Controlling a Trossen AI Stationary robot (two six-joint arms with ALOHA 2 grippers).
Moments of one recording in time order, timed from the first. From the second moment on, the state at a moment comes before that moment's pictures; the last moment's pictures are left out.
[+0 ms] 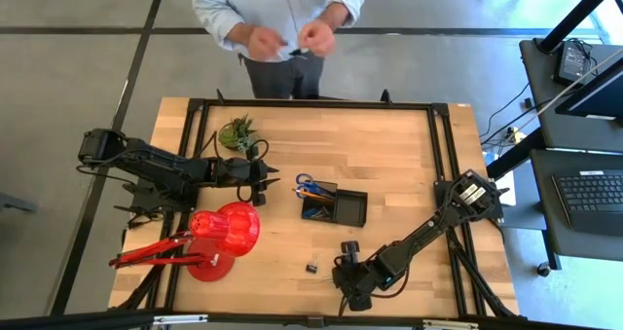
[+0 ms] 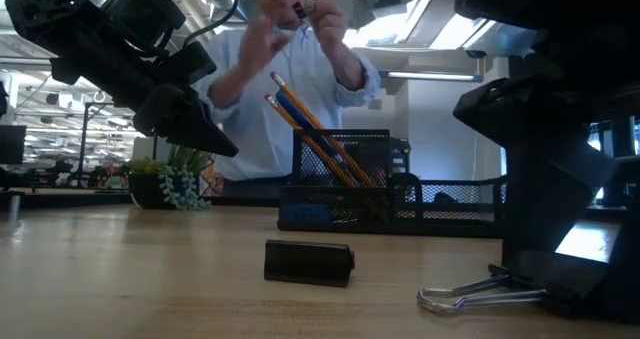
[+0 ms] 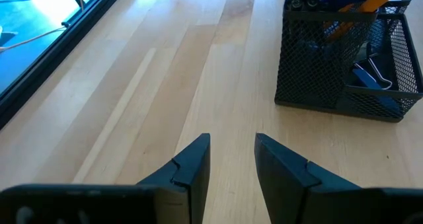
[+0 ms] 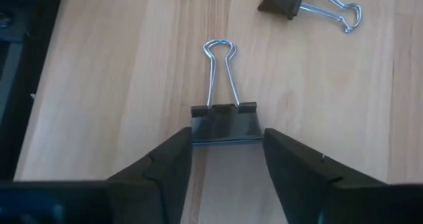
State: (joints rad) left arm 0.04 1.22 0.32 0.36 -0.27 0.04; right arm 0.67 2.04 1.27 -0.36 0.25 0.47
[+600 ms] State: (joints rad) left arm 0.04 1.22 0.32 0.36 -0.27 0.04; right arm 0.67 2.04 1.27 -0.34 0.26 0.42
